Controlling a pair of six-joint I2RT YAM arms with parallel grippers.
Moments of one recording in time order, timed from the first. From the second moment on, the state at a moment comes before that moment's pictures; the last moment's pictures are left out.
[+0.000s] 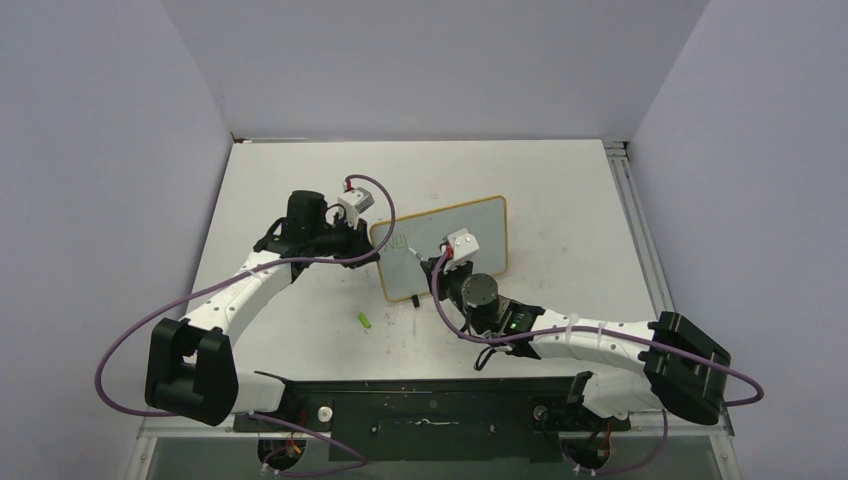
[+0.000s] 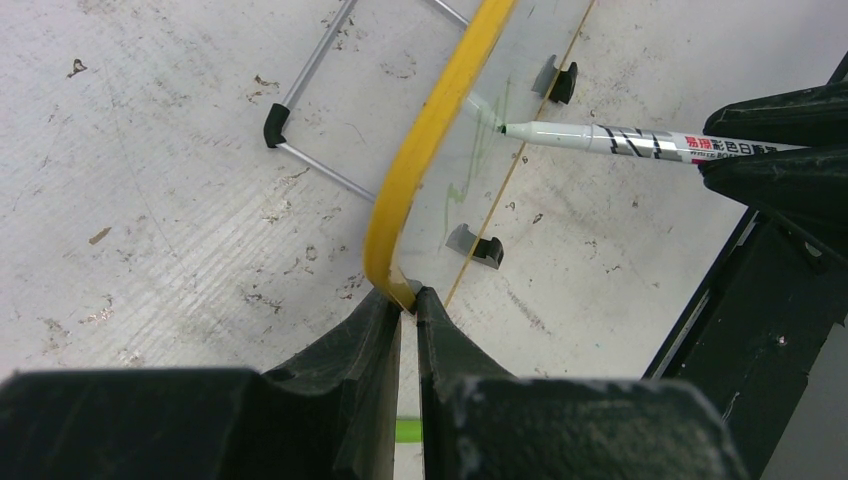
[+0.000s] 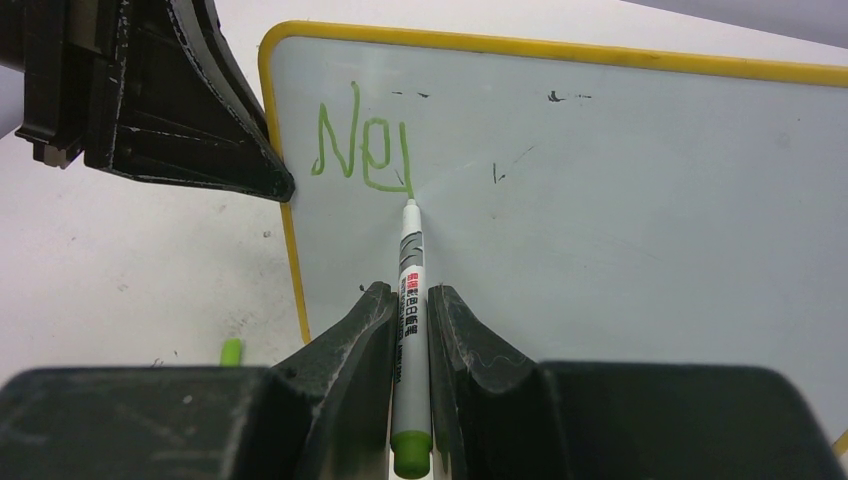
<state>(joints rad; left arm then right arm) -0.29 1.34 0.90 -0.30 0.61 0.05 1.05 1.29 0.61 0.51 0.48 0.17</state>
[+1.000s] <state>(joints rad) -0.29 1.34 0.90 -0.30 0.61 0.05 1.05 1.29 0.66 0.54 0.51 0.09</state>
